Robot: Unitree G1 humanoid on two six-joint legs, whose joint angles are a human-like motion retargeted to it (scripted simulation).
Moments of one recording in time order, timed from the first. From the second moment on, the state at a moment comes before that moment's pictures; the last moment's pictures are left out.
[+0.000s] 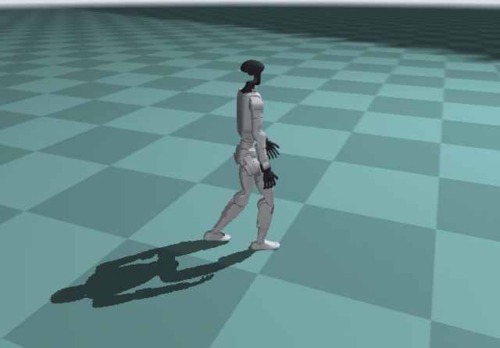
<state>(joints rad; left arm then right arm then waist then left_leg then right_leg) -0.26 0.16 -0.15 1.32 -0.12 -0.16 -0.13 -0.04 -0.20 0.19 1.41 0.09 -0.11 0.03 0.00 0.09 -0.11 -0.13 0.05 0.17 0.76 -0.53 0.07 -0.47 0.01 -0.32 0.42 -0.21 -0.01</state>
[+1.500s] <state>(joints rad) -0.09 0.17 -0.23 1.35 -0.07 -0.13 -0.31 -0.11 -0.25 0.20 1.41 0.26 -0.11 0.12 0.08 0.21 -0.02 -0.29 0.22 0.13 1.20 -0.31 -0.04 -0.35 0.22 -0.27 0.41 -0.30 -0.11</state>
